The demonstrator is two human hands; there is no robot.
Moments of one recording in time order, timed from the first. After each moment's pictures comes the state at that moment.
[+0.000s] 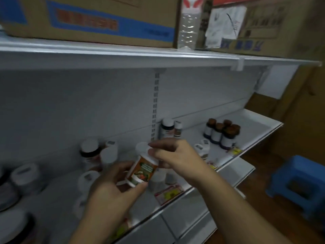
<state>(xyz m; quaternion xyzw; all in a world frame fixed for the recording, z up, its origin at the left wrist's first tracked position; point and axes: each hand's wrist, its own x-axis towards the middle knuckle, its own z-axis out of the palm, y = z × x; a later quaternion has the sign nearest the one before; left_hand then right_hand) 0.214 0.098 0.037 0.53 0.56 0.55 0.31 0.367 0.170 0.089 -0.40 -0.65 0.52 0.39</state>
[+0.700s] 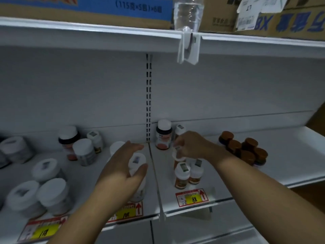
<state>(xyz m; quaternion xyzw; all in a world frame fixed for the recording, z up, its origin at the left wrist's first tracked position) 0.351 0.212 0.030 0.53 0.72 0.43 0.12 0.491 0.425 0.028 -0.37 -0.90 0.22 0.04</state>
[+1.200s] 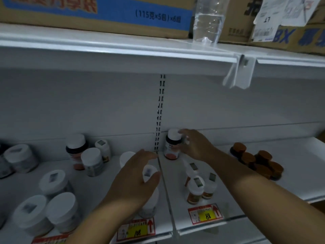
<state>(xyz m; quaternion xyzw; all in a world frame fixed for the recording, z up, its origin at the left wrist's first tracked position) 0.325 0.230 0.030 0.57 0.69 0.41 0.17 0.453 0.442 0.029 -0.38 -0.89 0.21 0.17</state>
